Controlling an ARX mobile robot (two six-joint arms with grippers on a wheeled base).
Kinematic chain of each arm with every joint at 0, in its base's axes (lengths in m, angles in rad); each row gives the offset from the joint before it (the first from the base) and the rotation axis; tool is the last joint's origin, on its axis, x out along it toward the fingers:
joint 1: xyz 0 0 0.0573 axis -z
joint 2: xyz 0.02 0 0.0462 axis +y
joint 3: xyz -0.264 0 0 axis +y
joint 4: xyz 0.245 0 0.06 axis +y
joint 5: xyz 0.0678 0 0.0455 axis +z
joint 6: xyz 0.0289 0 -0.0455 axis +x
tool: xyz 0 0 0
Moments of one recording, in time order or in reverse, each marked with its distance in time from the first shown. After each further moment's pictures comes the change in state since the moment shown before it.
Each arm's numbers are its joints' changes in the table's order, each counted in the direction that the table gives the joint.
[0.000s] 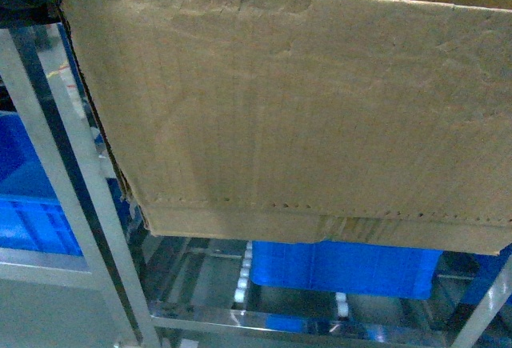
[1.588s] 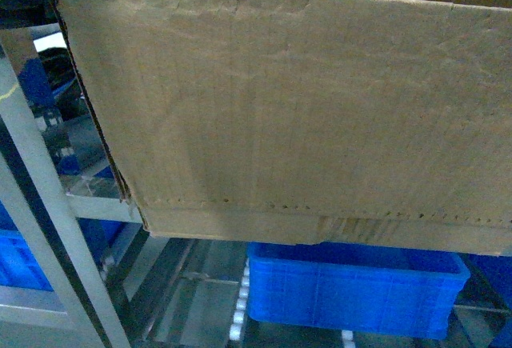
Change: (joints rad) left arm -0.002 -0.001 0.000 0.003 0.001 0.000; right arm 0.000 -0.004 0.000 0.002 -0.002 0.000
